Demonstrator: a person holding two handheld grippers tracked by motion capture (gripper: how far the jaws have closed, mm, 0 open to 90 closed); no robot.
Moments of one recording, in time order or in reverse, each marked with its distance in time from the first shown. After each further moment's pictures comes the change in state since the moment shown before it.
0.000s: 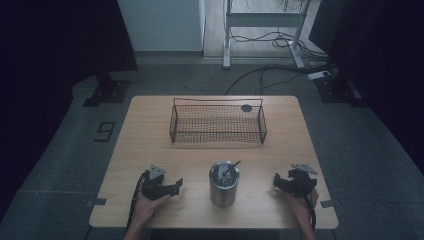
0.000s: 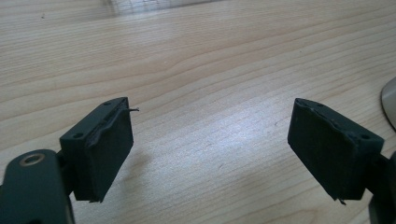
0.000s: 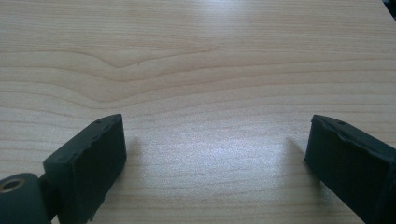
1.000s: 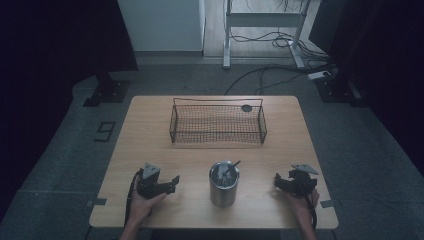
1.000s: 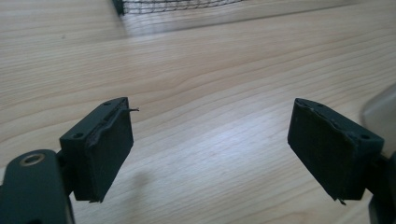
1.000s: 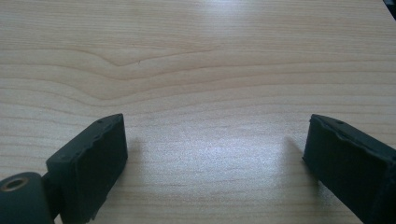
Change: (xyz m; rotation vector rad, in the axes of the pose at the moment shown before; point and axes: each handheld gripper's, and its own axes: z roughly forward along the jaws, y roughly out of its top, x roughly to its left) left arm 0.006 0.008 -0.016 -0.054 -0.029 -0.021; right arm -0.002 -0.001 -0.001 -0.002 0.013 -0.011
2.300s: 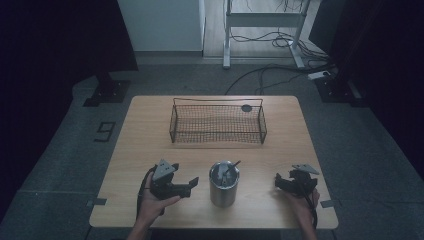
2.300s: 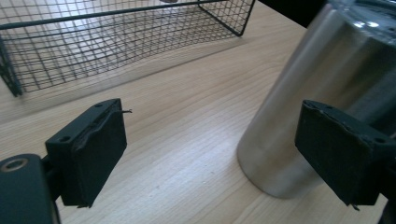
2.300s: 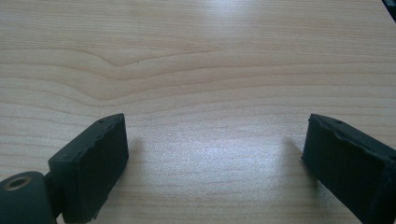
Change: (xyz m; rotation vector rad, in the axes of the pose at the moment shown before) left arm -0.061 0.038 -0.023 -0.080 -0.196 0.118; right arm -0.002 0.000 0.000 -0.002 0.007 -0.004
